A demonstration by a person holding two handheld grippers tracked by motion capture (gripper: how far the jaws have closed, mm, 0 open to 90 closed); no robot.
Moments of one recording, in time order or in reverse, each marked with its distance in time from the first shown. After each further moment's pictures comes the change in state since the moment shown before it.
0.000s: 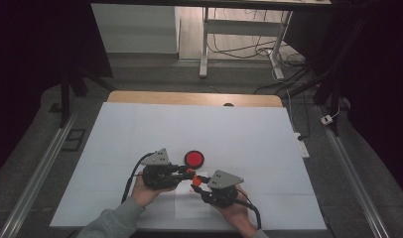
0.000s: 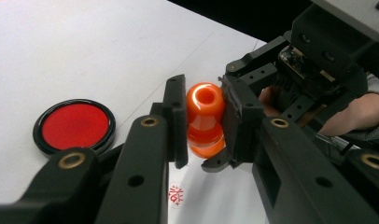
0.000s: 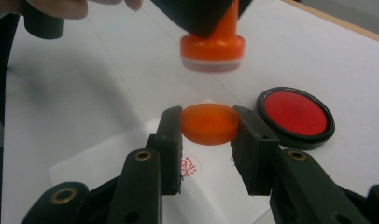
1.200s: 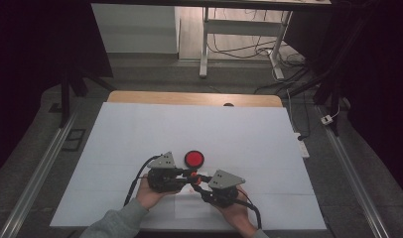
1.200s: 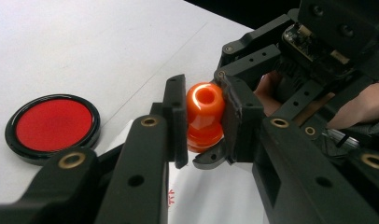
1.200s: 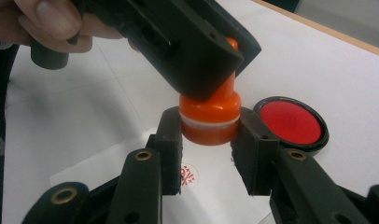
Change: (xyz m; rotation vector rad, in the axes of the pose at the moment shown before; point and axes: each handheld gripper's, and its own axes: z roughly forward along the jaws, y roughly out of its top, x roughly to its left) left arm -0.003 -0.005 0.013 0.016 -0.014 0.008; right arm 0.000 0.002 -0.003 -0.030 -0.018 -0.001
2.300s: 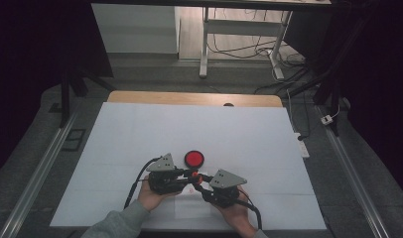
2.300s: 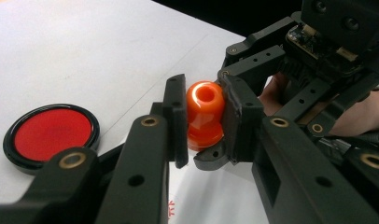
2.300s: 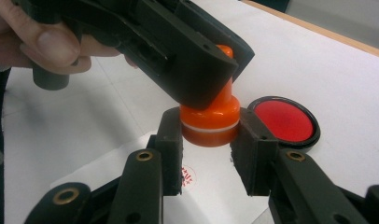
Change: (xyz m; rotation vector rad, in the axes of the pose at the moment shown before) left arm -0.002 -0.007 0.003 -0.066 0.012 0.012; right arm 0.001 0.002 -0.004 -0.010 -0.022 0.035
